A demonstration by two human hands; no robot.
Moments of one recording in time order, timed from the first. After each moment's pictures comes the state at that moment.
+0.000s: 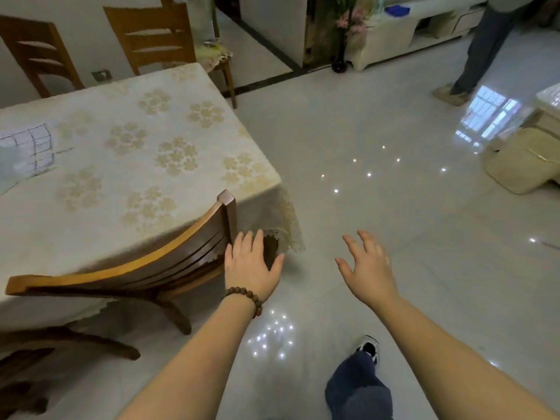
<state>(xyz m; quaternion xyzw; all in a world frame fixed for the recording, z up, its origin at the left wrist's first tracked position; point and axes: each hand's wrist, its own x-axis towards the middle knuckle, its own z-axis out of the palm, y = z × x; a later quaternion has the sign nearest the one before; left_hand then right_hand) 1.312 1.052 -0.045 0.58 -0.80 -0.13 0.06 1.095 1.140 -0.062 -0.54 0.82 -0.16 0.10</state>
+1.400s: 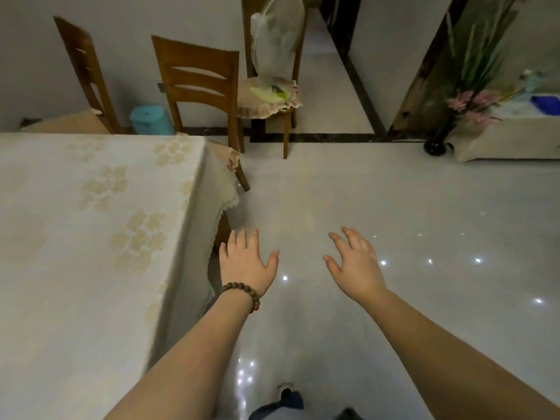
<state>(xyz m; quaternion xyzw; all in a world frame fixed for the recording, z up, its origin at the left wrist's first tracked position) 0.954 0.468 -0.040 0.77 -0.62 -0.11 0.08 0.737 0.450 -0.040 -0.75 0.64 -0.12 0.15</state>
